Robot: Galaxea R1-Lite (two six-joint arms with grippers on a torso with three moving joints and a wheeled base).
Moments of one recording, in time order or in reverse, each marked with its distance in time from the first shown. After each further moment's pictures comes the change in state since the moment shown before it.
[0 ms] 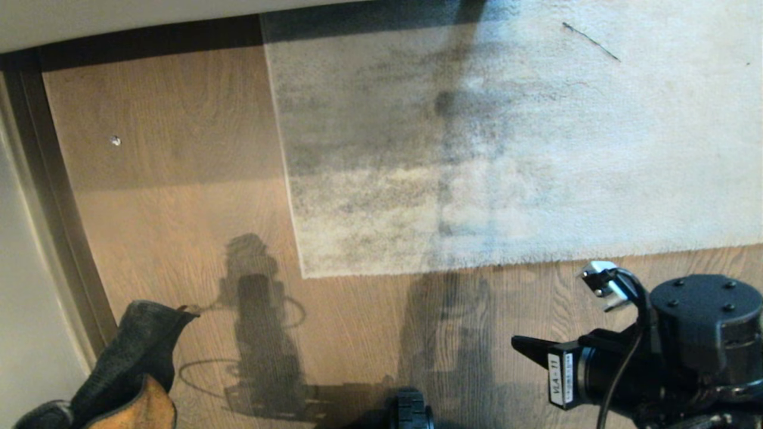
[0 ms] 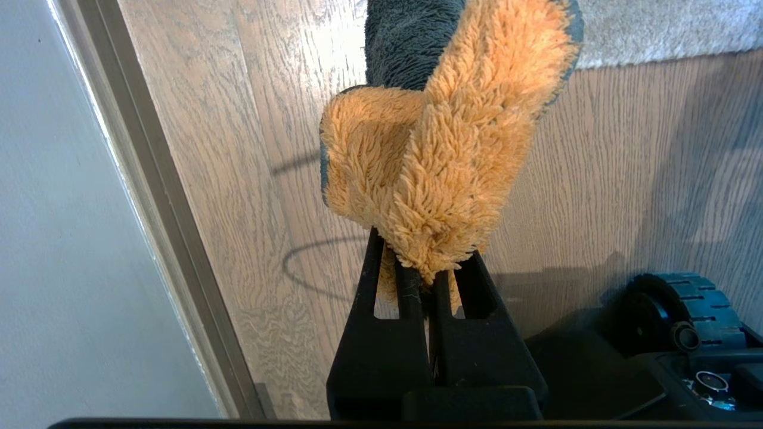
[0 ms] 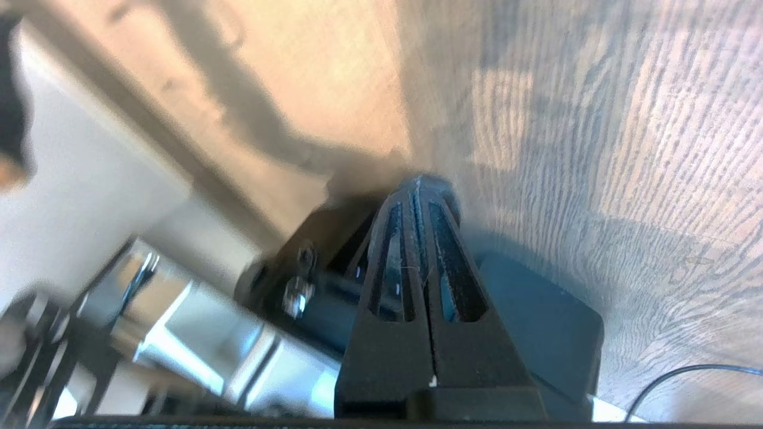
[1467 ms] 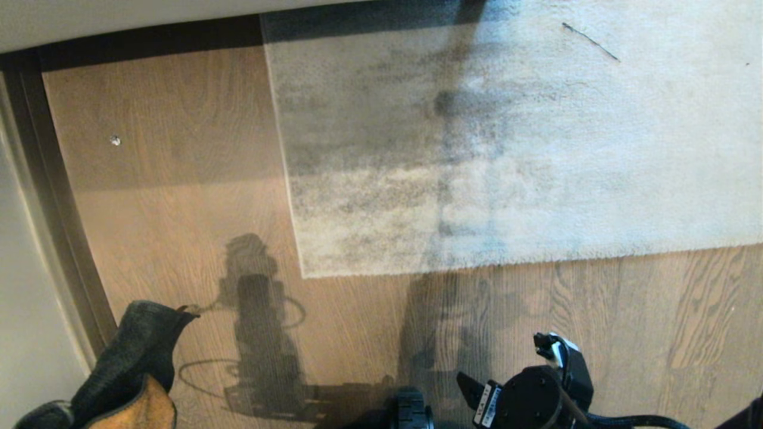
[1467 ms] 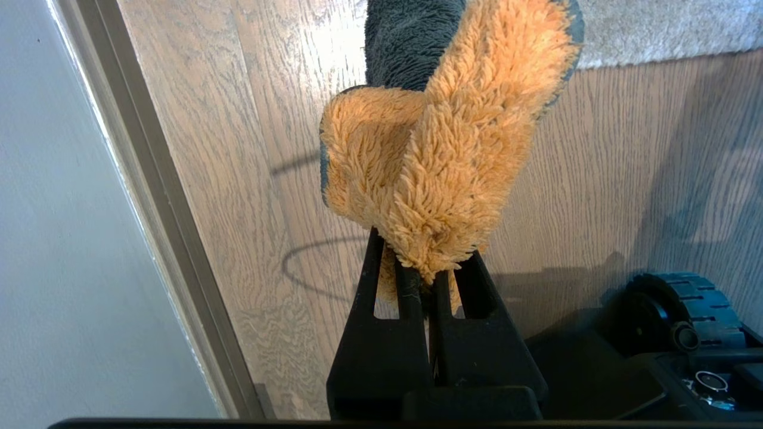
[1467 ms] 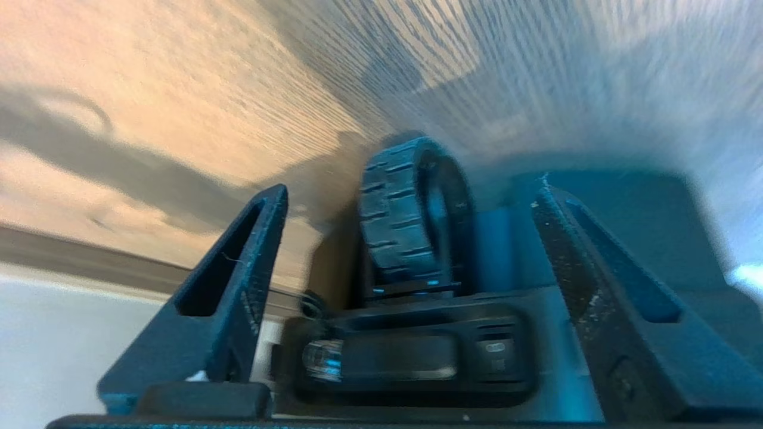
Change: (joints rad) left arm 0.000 0.000 0.000 0.000 -0.001 0.000; right arm 0.248 0.405 0.009 -0.126 -0.411 0.724
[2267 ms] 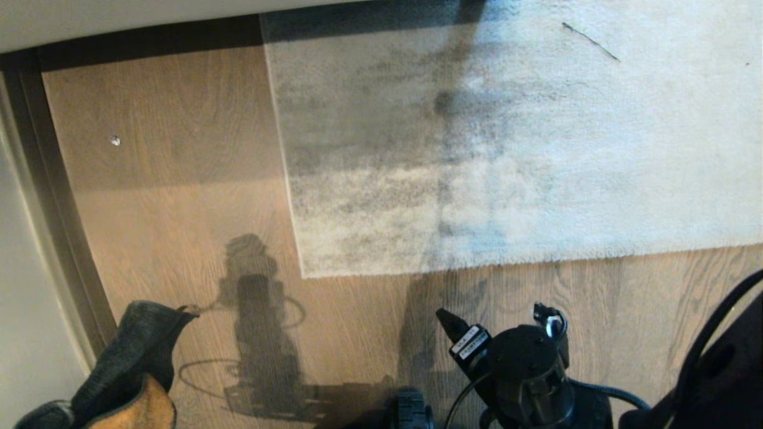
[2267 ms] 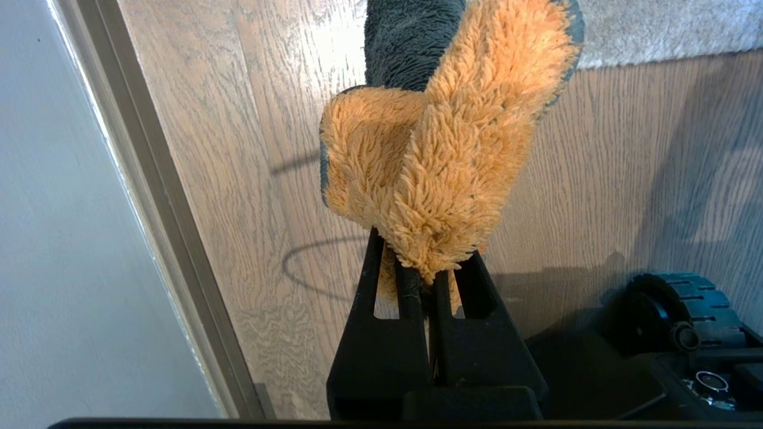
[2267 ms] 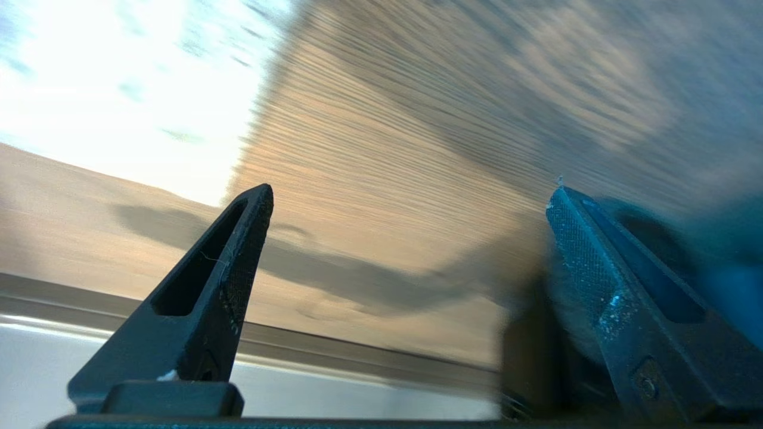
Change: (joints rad) left arm 0.000 0.000 0.000 0.000 0.001 0.000; right arm -0.075 0.124 -0.060 -0.416 -0.005 0.150
